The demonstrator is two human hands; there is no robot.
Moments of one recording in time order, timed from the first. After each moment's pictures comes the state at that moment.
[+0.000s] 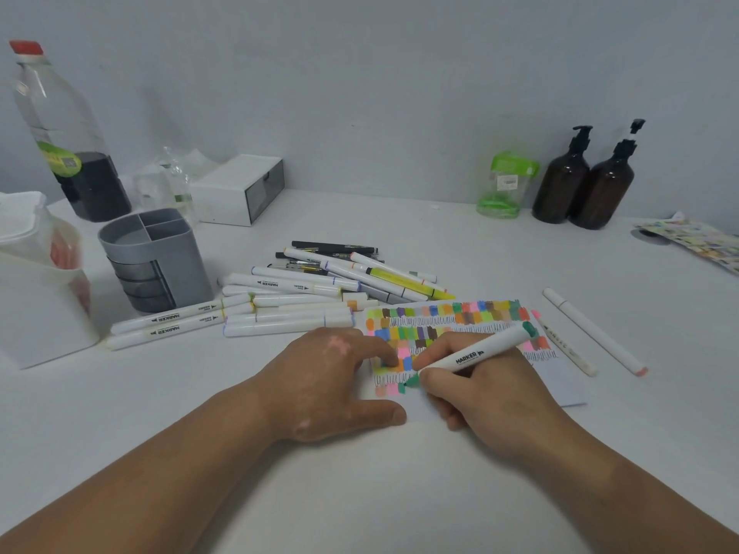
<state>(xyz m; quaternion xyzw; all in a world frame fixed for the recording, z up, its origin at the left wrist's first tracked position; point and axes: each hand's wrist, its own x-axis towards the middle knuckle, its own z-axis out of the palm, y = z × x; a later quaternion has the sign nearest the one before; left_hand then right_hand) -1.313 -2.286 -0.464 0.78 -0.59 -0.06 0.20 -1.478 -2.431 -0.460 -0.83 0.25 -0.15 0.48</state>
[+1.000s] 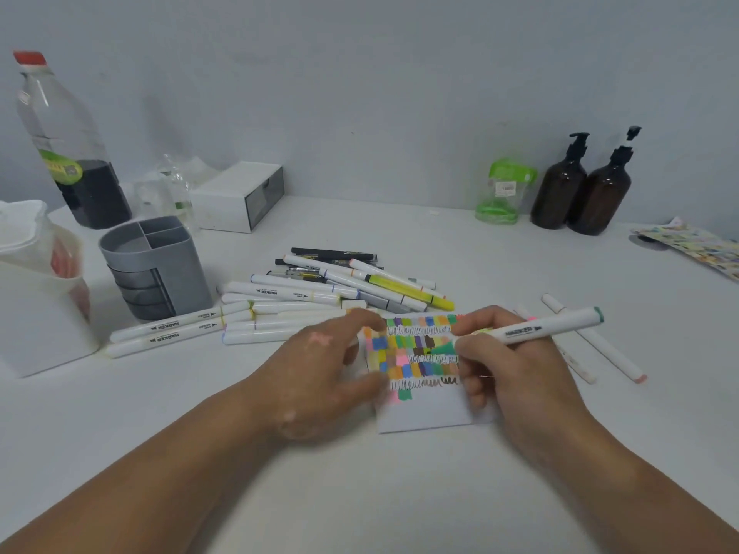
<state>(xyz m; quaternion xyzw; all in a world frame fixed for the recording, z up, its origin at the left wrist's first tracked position) -1.307 -2.283 -0.459 0.78 -0.55 -0.11 0.28 -1.477 -2.444 -0.455 -0.67 0.24 -0.29 0.64</state>
